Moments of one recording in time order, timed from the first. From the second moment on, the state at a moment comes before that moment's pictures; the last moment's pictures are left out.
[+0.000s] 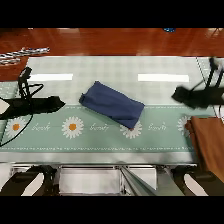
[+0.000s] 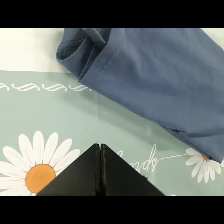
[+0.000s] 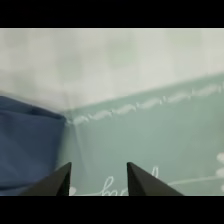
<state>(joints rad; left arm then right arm) 0.02 -0.84 0.70 0.98 -0.97 -1.43 0.01 -0.88 0.81 -1.35 1.04 1.91</state>
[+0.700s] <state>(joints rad) 0.02 -0.84 0.68 0.97 -0.98 -1.43 0.17 -1.29 0.55 -0.47 0.71 1.43</state>
